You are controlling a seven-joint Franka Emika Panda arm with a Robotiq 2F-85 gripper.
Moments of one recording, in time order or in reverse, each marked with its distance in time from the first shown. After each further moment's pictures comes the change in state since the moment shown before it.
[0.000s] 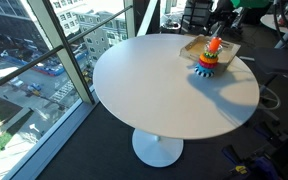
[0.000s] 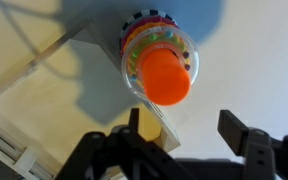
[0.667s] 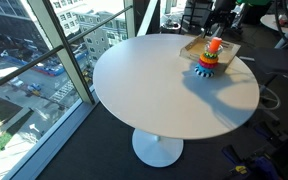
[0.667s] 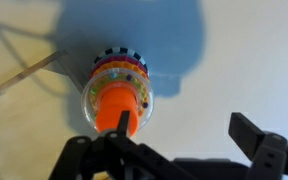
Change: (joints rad) arm 0.000 -0.032 0.048 0.000 0.059 -0.156 -0.074
